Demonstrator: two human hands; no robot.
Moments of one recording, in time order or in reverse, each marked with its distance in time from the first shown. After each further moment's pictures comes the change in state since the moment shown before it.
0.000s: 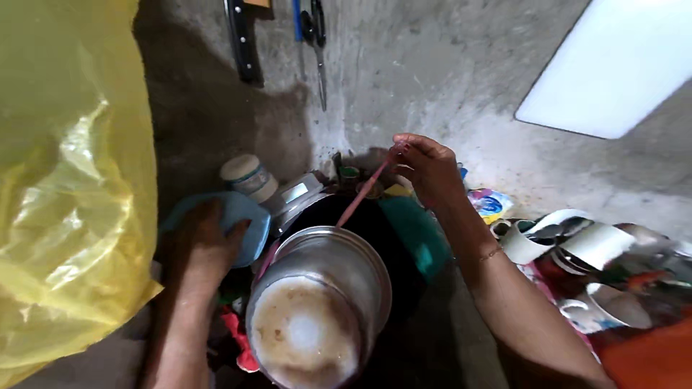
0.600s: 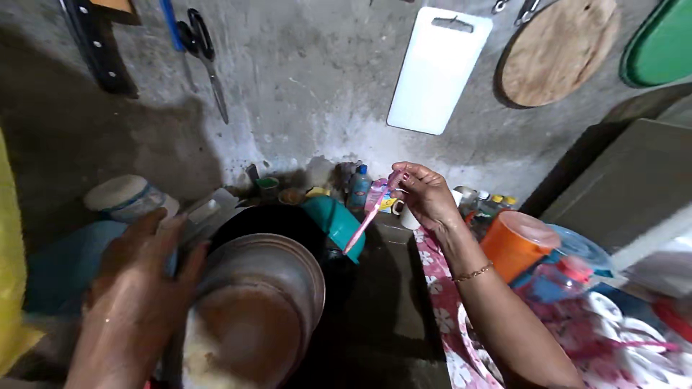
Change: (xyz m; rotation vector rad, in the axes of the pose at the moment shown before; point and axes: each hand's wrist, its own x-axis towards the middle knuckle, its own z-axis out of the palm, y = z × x) left_hand -0.031 0.025 -0.005 -0.298 -0.045 0.501; right_hand -0.117 -0.074 -0.092 -0.070 0.273 0.040
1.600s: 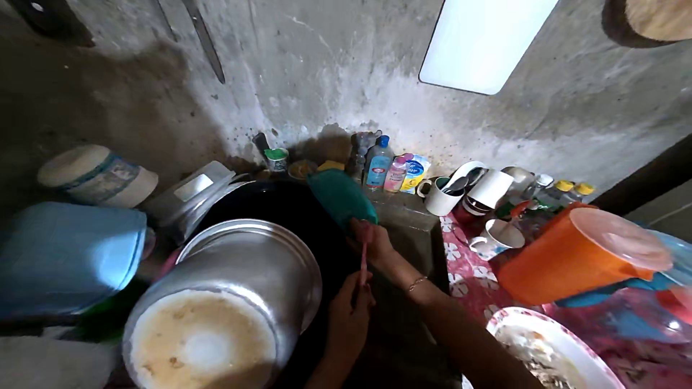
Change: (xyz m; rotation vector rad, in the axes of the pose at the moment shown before) left_hand -0.076 0.155 0.199 -0.892 -0.459 -0.607; right_hand -0.008 0.166 0.018 -1.277 -0.527 0.349
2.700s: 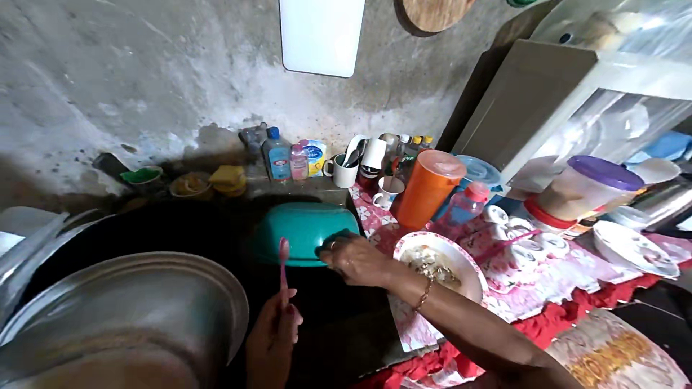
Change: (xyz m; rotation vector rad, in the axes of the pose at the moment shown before) left_hand -0.046 -0.020 -0.023 -0.052 -0.131 0.217; right_hand -0.162 0.041 -0.030 -0.231 0.145 -0.309
